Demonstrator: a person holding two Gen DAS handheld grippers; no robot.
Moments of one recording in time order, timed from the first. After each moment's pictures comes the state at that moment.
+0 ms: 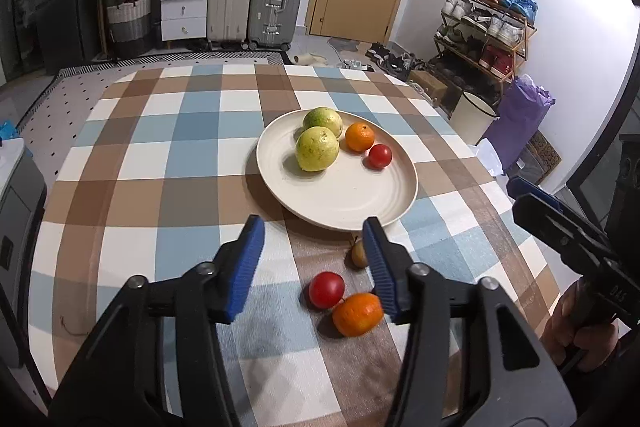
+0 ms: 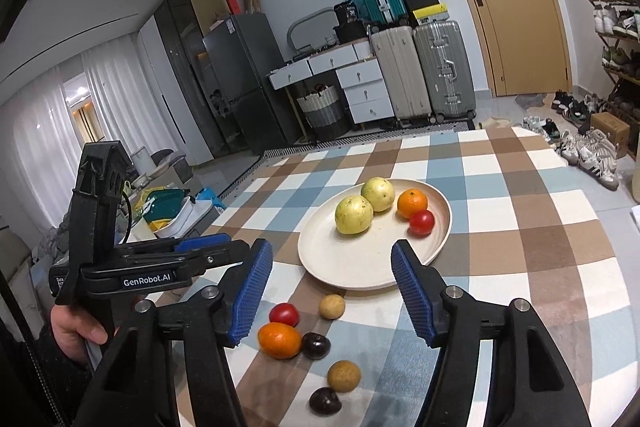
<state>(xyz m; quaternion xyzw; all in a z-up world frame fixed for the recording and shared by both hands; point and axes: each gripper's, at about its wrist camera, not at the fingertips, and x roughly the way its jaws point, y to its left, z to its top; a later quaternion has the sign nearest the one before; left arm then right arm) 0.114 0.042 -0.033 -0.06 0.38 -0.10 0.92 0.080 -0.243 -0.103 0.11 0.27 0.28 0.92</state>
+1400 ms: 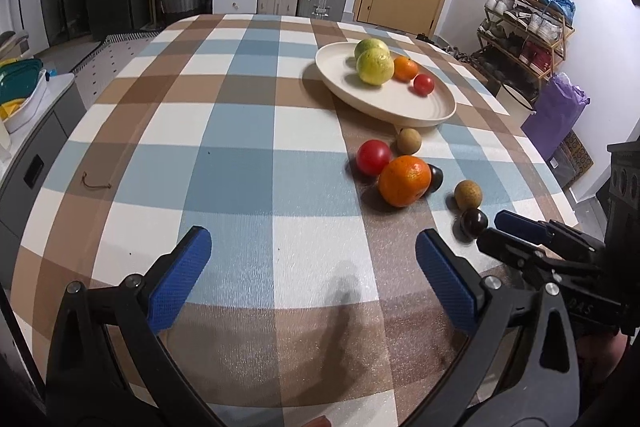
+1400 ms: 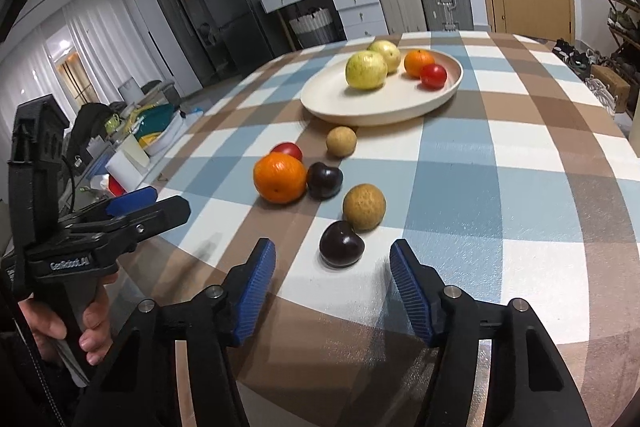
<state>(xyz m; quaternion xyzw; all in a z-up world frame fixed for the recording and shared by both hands) 0.027 0.058 -0.102 -0.08 0.41 -0.02 0.91 0.031 -0.213 -0.190 0.06 0.41 0.27 0.87</state>
